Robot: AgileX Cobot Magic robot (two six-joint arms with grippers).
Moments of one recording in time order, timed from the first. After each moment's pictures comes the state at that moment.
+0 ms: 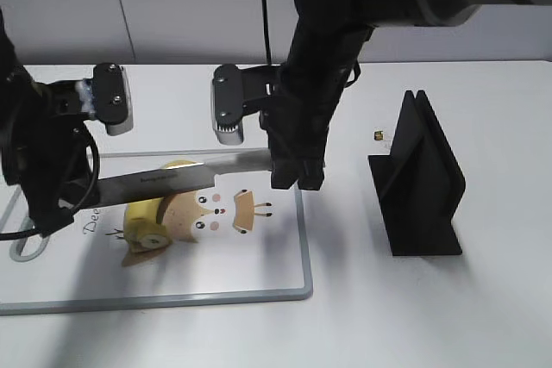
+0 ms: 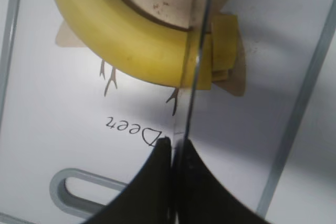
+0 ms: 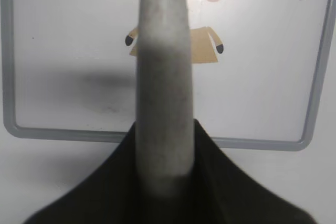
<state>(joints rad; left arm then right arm) -0.32 1.68 -1.00 -0.23 0.81 1.08 0.63 2.10 -1.58 0.24 0.93 -1.11</state>
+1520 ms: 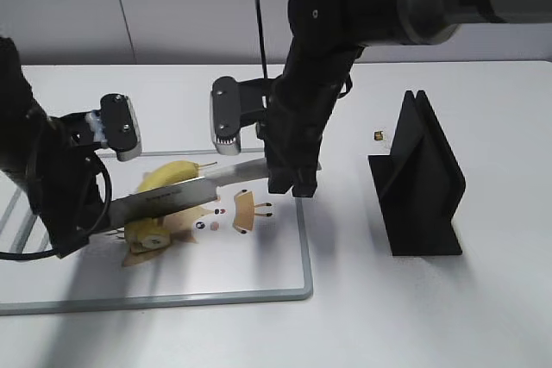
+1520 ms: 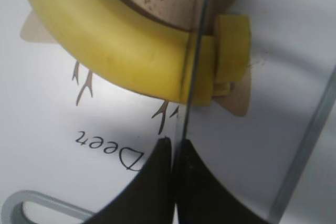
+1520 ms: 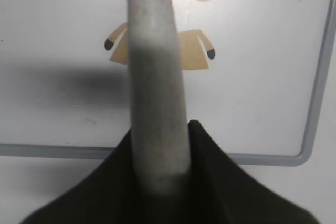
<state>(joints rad) -0.31 1.74 -0.92 -0.29 0.68 1.07 0.63 2.15 -1.58 0.24 0.86 -1.13</state>
